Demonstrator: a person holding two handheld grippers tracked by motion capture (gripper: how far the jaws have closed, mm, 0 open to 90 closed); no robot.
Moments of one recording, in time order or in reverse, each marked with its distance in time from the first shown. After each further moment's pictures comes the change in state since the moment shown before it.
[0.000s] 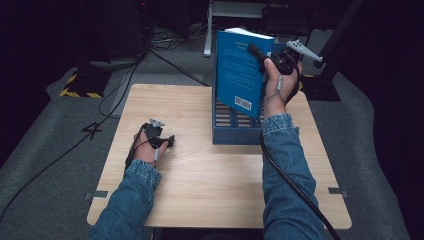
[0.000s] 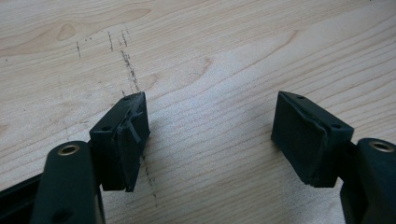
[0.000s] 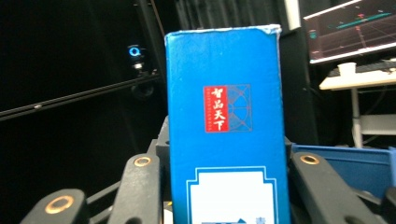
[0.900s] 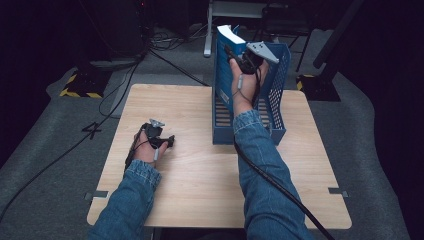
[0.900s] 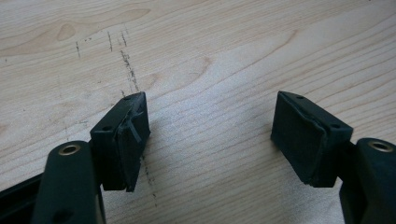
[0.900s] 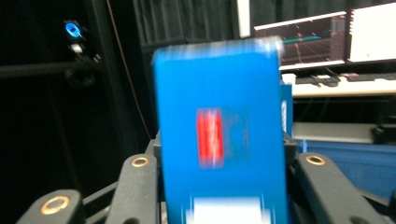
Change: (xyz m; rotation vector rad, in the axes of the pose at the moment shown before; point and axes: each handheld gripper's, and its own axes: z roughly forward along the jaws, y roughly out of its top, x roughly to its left) left arm 0.000 0.000 0.000 0.002 -0.001 0.002; right arm 0.049 -0.047 0.071 0.003 -0.252 -0.160
